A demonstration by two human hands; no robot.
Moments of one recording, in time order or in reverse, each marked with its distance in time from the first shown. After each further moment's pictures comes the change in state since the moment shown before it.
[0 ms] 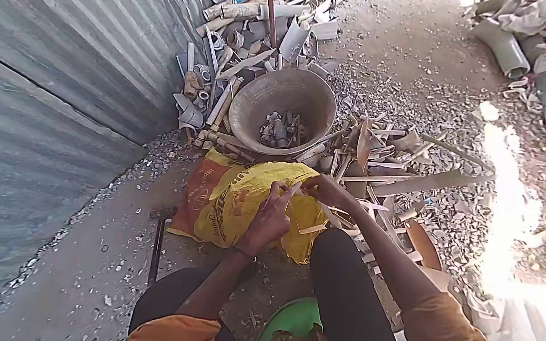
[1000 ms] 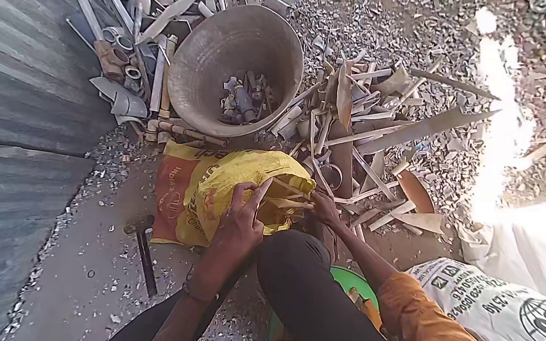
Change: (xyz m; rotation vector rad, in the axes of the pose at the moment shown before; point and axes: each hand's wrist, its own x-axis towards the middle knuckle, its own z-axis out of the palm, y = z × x) left_hand 0.011 -0.024 0.026 0.114 0.103 0.130; right_hand -0.033 0.183 0.190 0.011 0.272 0.446
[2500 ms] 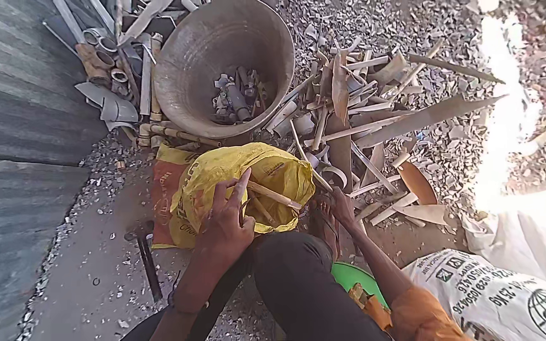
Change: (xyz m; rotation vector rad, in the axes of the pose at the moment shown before) left_hand 0.009 0.000 -0.009 0.063 0.110 -0.075; right_hand -0.019 0.032 -0.017 0.103 0.178 0.292
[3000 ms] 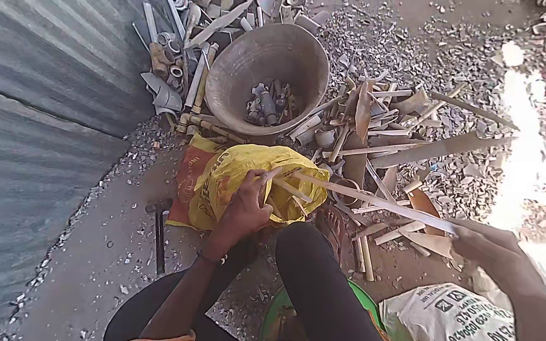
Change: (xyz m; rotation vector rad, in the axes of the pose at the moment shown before) left_hand -0.010 -0.003 -0.023 -0.267 -0.150 -0.120; right_hand -0.136 0.013 -0.262 0.724 -0.001 -0.247
